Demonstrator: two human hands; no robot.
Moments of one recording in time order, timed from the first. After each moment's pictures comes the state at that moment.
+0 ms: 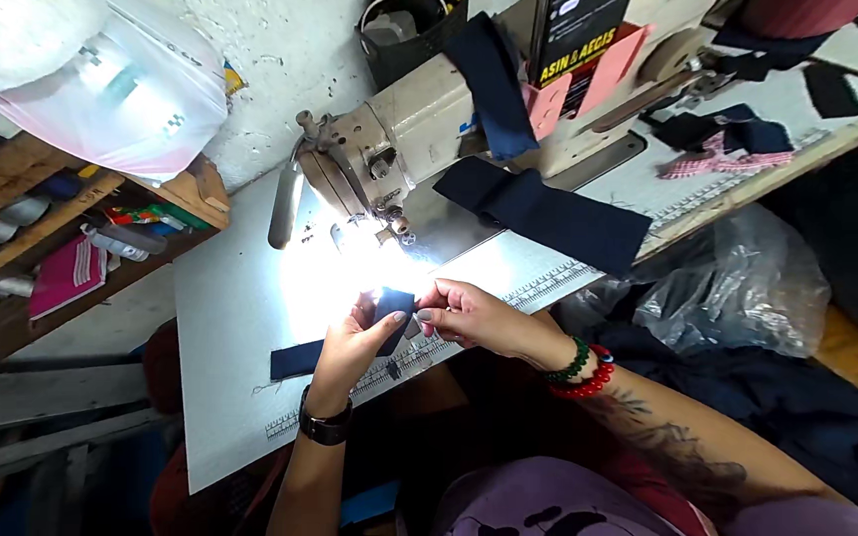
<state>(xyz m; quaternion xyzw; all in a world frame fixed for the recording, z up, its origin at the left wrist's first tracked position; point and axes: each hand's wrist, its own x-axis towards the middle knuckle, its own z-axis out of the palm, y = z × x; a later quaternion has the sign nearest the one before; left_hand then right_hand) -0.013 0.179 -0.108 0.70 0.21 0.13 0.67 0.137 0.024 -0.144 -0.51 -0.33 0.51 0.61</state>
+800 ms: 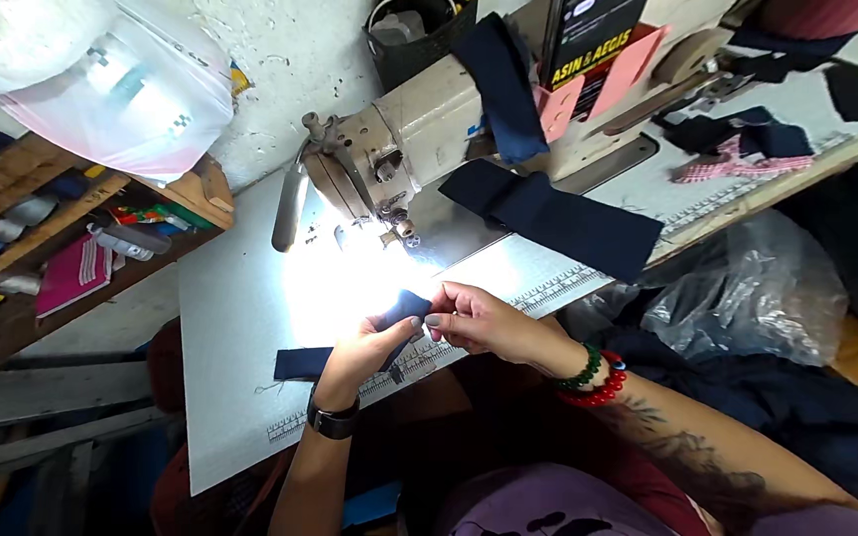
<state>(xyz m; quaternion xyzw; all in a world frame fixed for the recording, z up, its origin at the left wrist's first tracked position) -0.007 0.180 -0.111 0.70 0.21 0.03 0.68 0.138 0.021 -0.145 -0.49 -0.34 0.51 0.61</state>
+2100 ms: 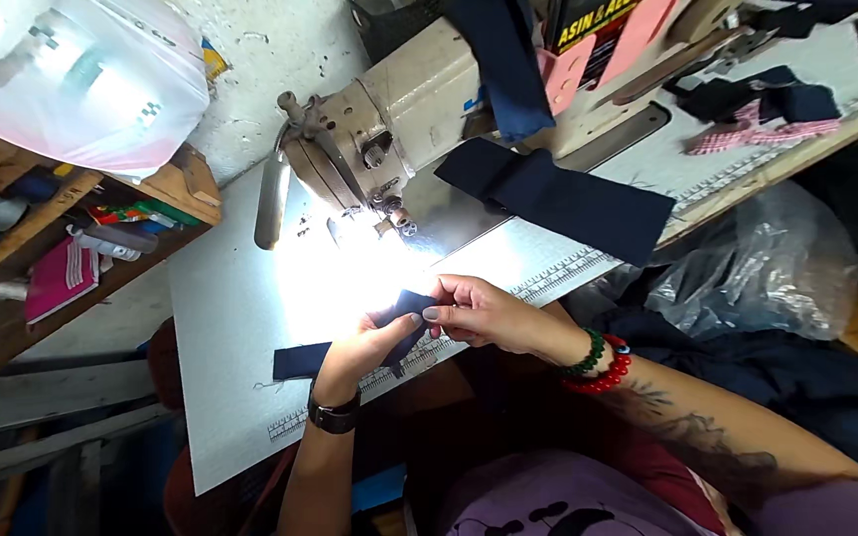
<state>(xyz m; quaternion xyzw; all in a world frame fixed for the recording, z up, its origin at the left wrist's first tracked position) -0.006 0.183 -0.113 0.70 0.18 0.02 0.69 0.141 0.023 -0.151 -0.47 -0.34 0.54 0.62</state>
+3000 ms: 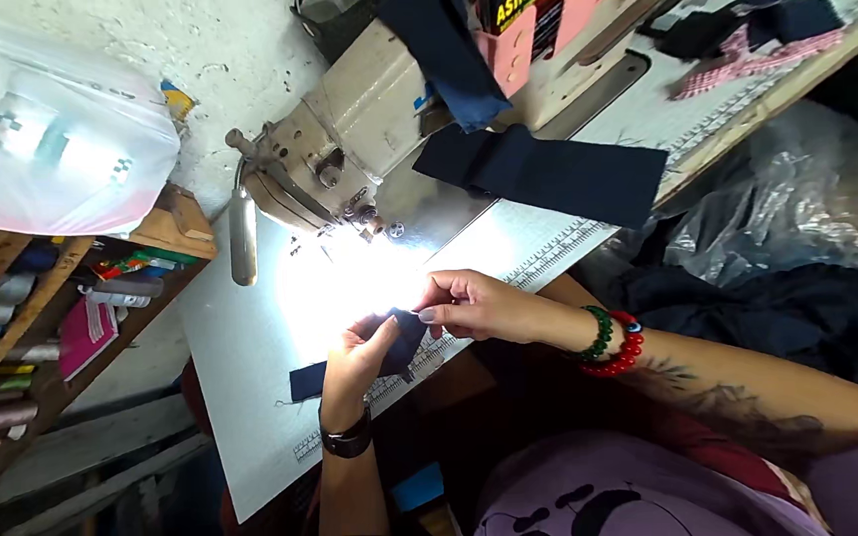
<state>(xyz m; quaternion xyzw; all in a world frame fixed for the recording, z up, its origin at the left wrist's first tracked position) -0.011 0.183 -0.118 0.72 0.19 0.12 0.66 0.141 0.020 -0.149 -0.47 -0.34 0.51 0.63</state>
